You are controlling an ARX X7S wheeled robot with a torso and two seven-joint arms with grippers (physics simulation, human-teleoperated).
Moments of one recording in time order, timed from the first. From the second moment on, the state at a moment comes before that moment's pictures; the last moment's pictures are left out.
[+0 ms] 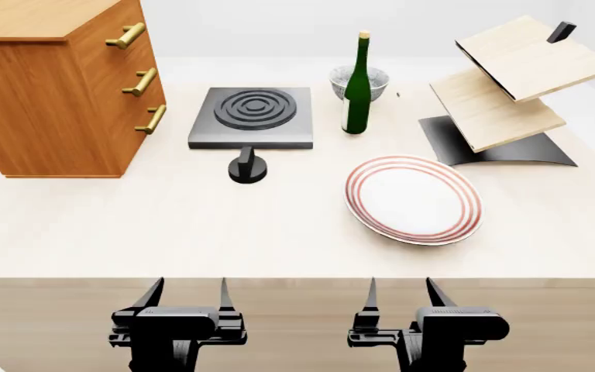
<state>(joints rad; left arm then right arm) 0.00 0.00 0.00 0.00 0.00 0.00 0.00 0.00 0.00 0.00 0.00 0.00 0.00 0.00</state>
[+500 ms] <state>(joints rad) -0.01 -0.07 0.09 0.03 -0.03 -0.08 -0.05 0.01 0.05 -0.07 -0.04 0.04 0.08 0.04</state>
